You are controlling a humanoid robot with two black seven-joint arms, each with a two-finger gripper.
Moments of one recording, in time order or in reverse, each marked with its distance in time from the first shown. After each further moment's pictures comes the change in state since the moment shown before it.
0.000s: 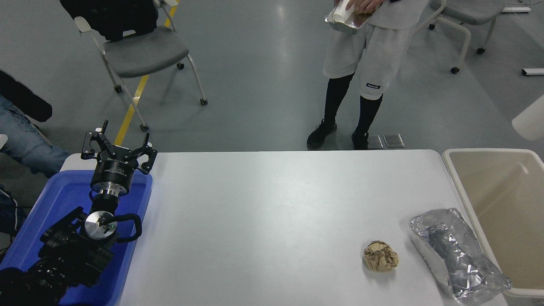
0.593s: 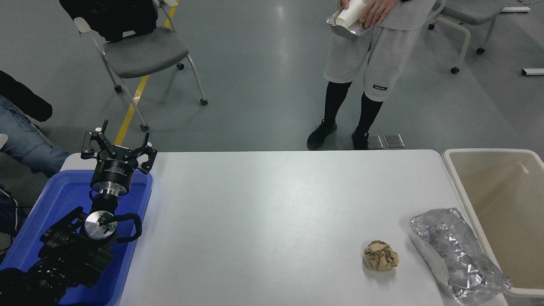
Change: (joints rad) left arm 0.000 0.000 0.000 0.000 0.000 0.002 0.000; right arm -0.645 0.049 0.410 -0.364 0.222 -0.070 -0.001
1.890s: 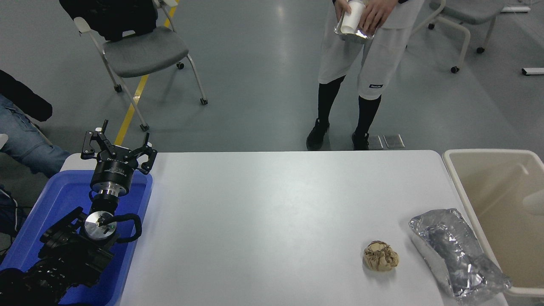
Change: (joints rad) left arm 0.000 0.000 0.000 0.000 0.000 0.000 0.000; right arm -0.547 0.433 0.064 -0.259 0.202 -0.604 -0.153
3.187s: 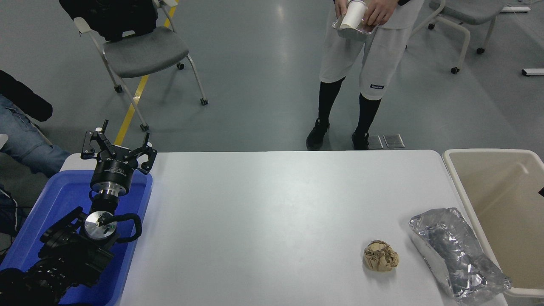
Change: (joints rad) left arm 0.000 0.000 0.000 0.000 0.000 0.000 0.000; right arm 0.059 0.028 -0.016 -0.008 -0.015 -0.007 -0.031
